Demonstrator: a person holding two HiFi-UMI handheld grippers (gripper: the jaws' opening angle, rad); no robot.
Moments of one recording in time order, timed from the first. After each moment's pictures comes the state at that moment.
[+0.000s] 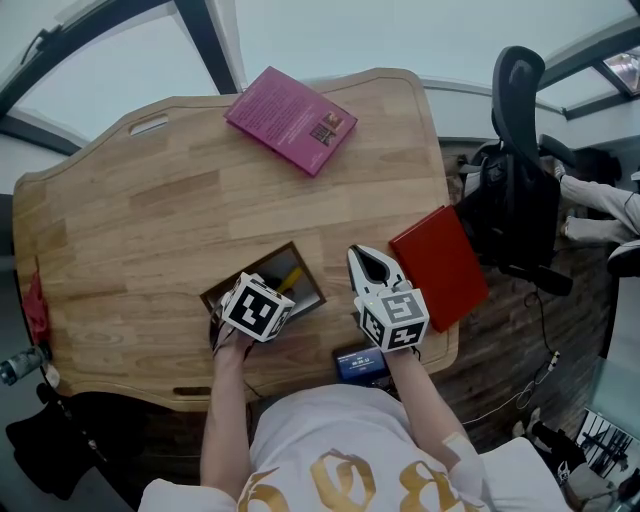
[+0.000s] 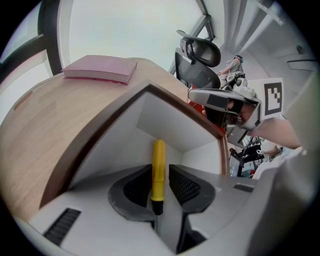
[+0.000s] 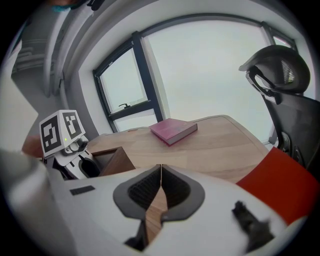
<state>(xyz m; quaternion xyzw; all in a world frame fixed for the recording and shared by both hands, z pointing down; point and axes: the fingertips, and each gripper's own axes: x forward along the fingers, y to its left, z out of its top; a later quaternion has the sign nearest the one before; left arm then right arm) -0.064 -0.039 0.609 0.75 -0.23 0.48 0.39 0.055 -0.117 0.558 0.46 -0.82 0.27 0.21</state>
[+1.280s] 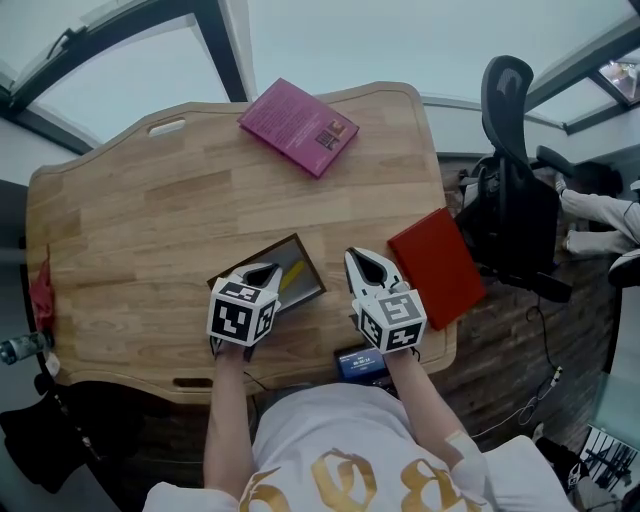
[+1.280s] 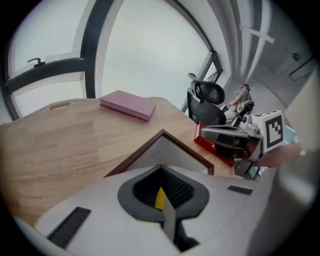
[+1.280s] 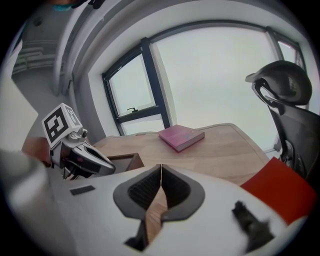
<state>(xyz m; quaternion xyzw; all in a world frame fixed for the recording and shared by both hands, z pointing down) -0.082 -0.067 0.551 0.78 -0.38 0.33 0.37 0.045 -0.100 0.526 0.45 -0.84 0.24 0.19</state>
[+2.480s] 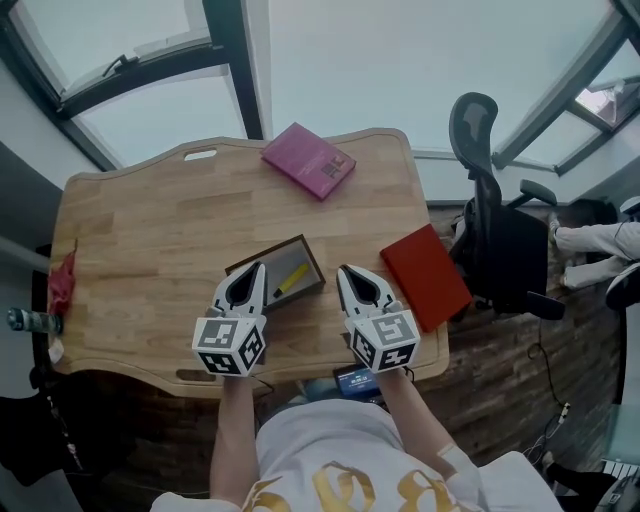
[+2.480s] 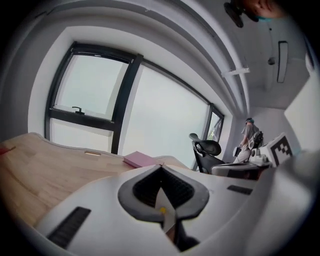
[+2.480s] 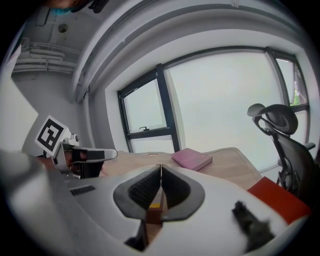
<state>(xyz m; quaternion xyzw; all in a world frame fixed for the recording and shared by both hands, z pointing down) -0.119 -0.029 0.402 0.80 -0.56 0.07 0.19 0.027 -0.035 0.421 0.45 -0.87 0.17 0.11</state>
